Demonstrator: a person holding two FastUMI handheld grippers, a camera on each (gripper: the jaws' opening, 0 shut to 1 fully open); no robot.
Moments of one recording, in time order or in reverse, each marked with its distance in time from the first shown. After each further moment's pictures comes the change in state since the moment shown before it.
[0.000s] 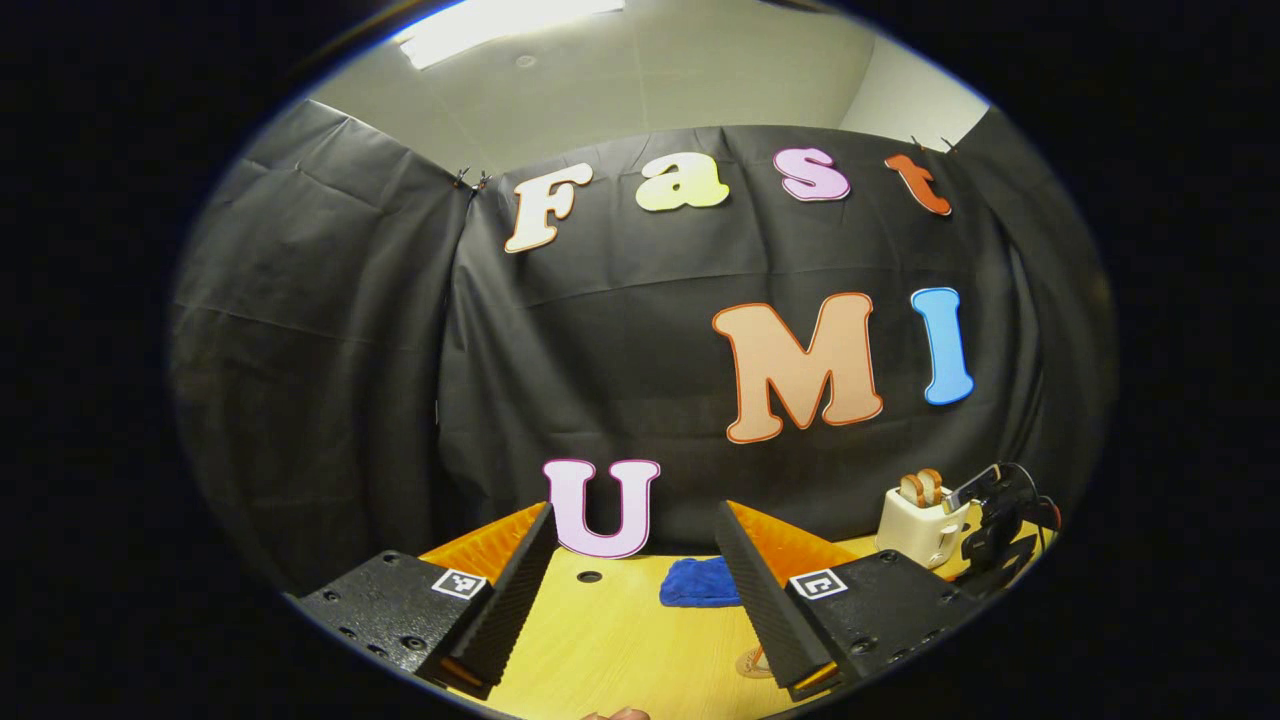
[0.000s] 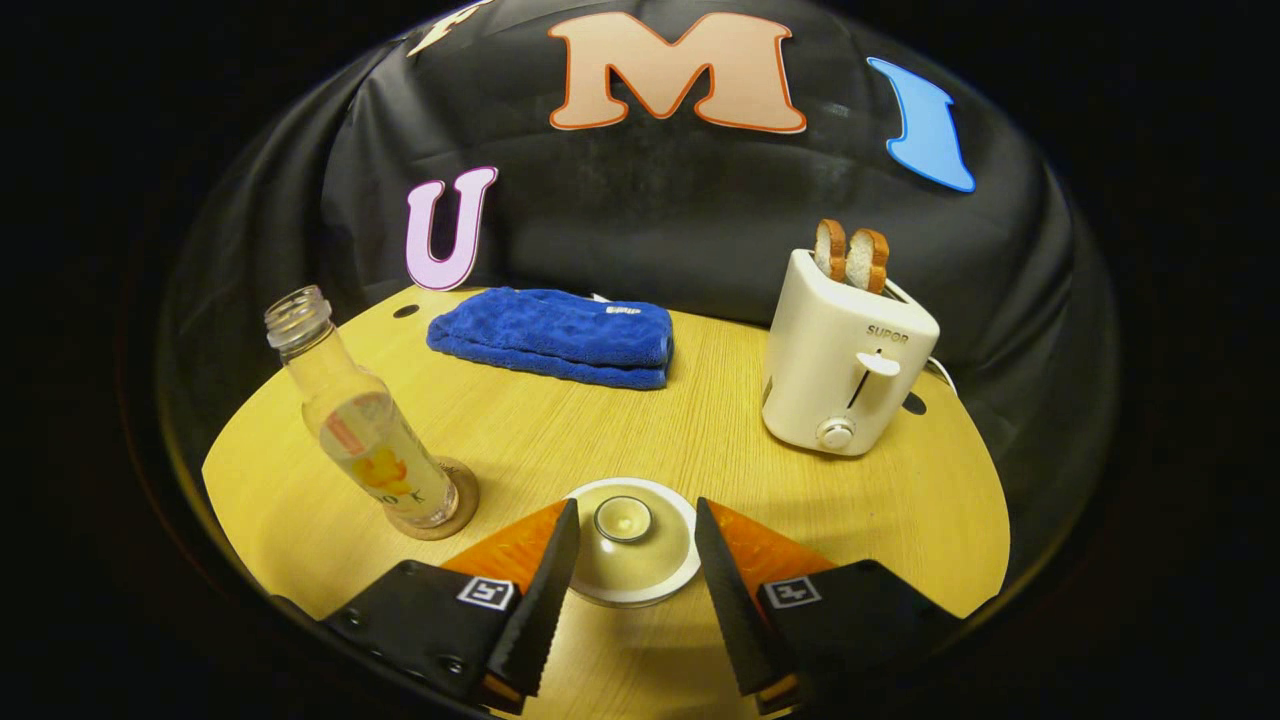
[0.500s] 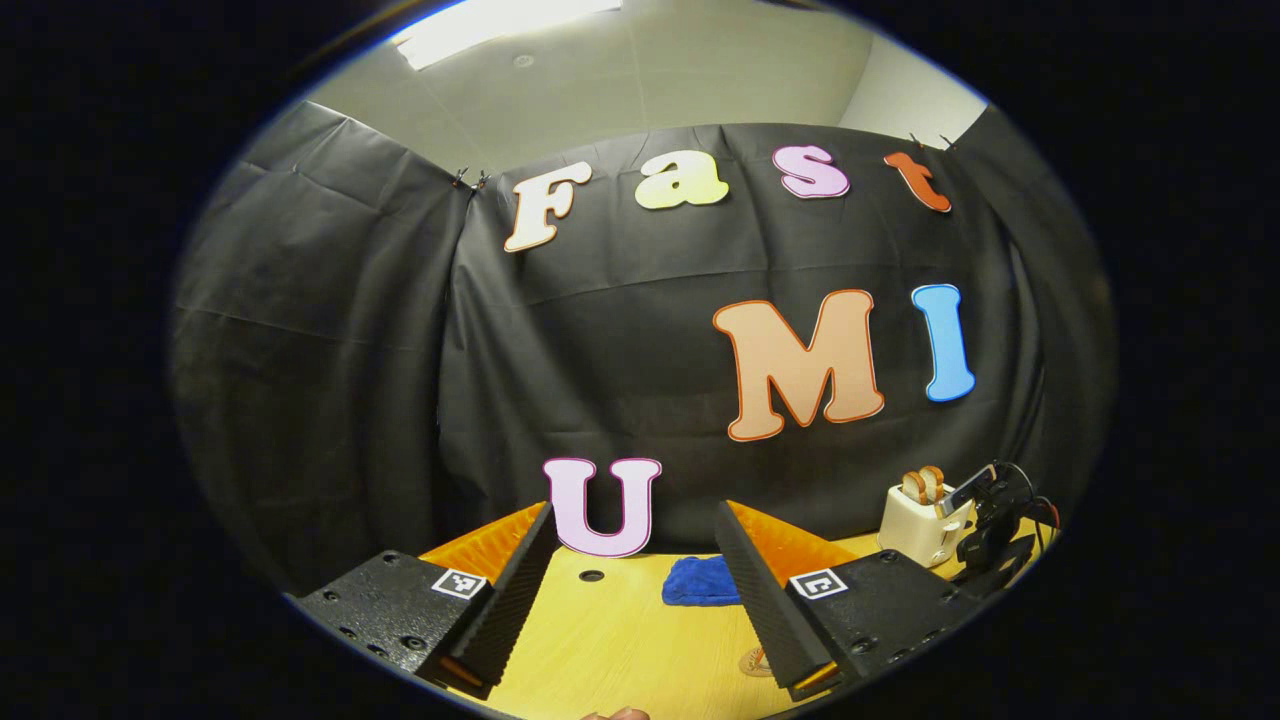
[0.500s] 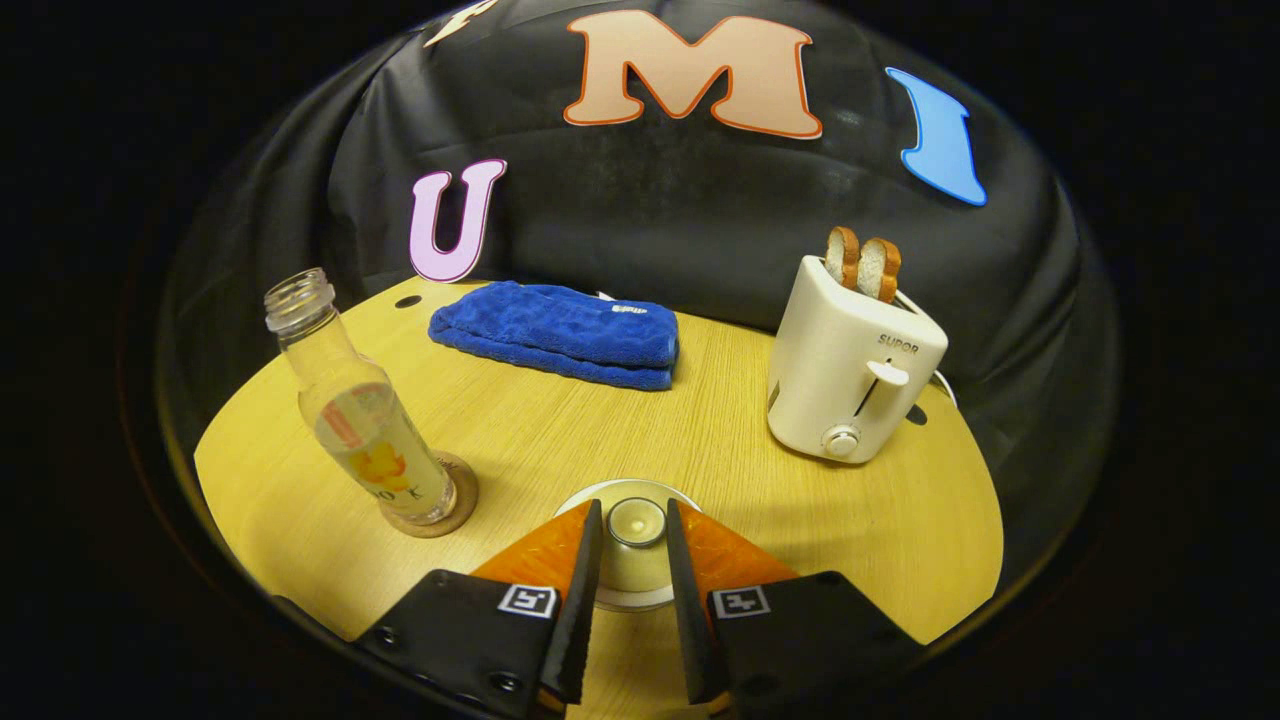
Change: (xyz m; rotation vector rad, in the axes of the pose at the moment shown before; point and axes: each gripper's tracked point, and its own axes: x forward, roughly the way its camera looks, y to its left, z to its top) left arm 0.001 0.001 0.000 0.004 0.001 0.002; right arm 0.004 0.005 0.002 -0.044 -0.009 -0.013
